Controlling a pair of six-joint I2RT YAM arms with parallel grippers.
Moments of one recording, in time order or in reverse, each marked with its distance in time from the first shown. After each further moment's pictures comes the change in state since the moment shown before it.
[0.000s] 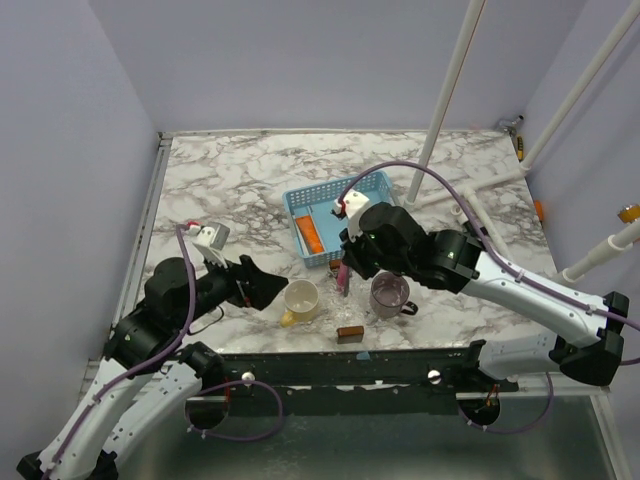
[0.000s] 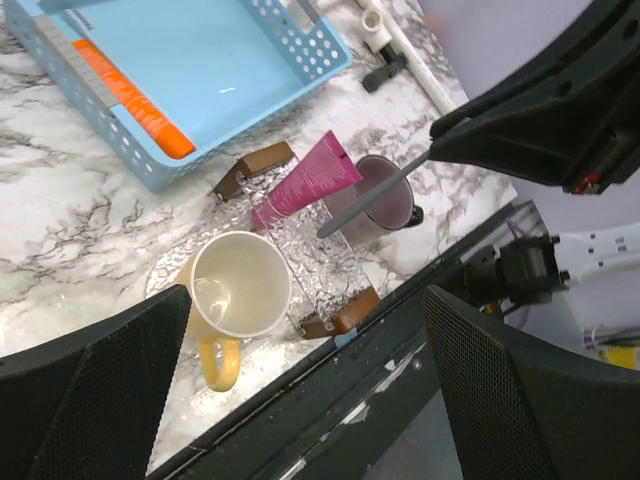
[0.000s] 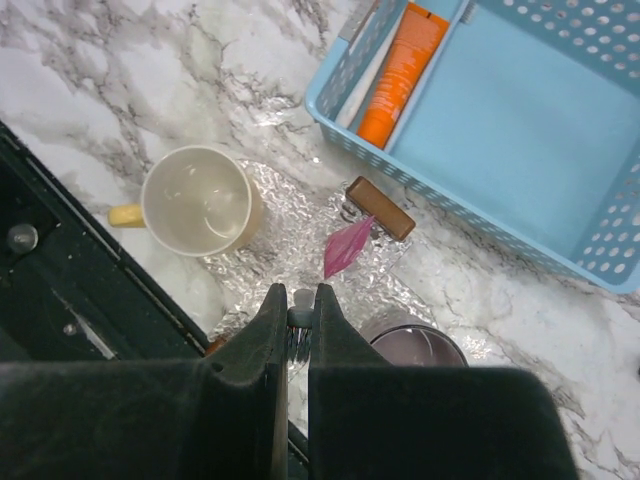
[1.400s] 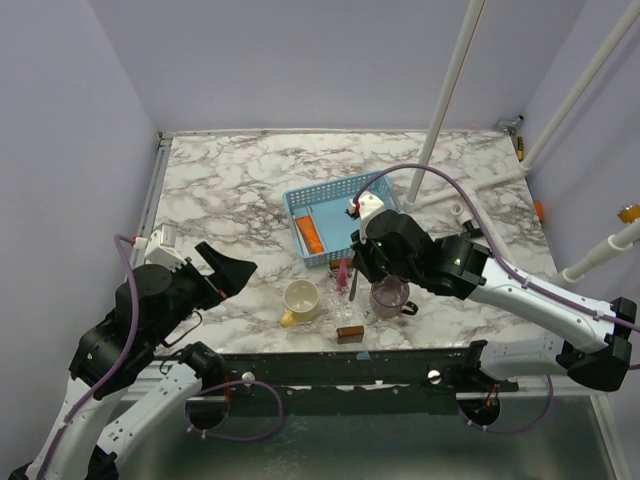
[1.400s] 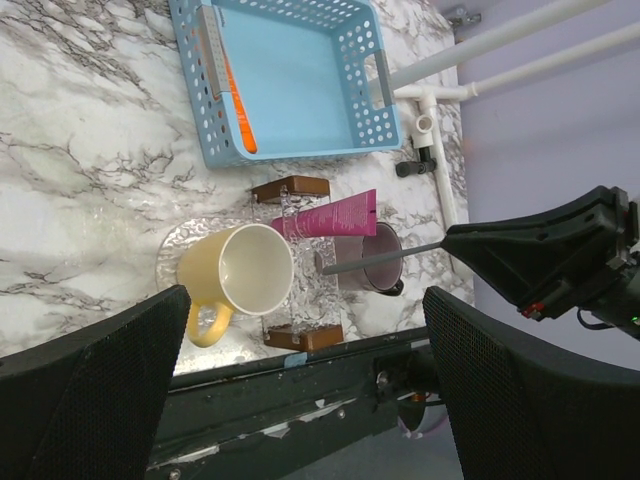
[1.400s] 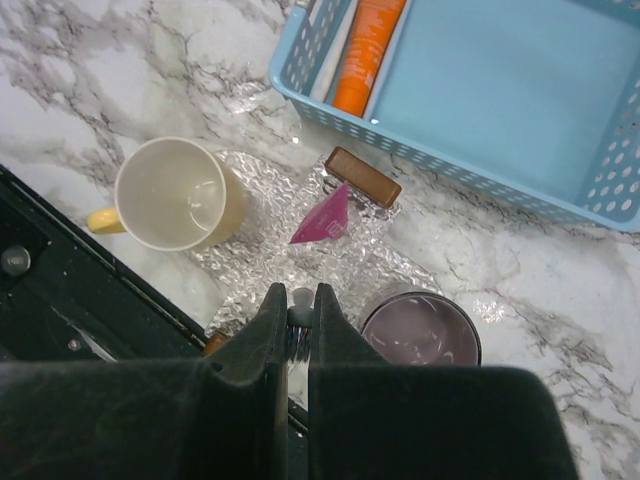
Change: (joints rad) left arm 0.000 -0.008 0.226 -0.332 -0.333 -0.375; right arm 0.000 -0.055 -0.061 -0.008 0.090 0.121
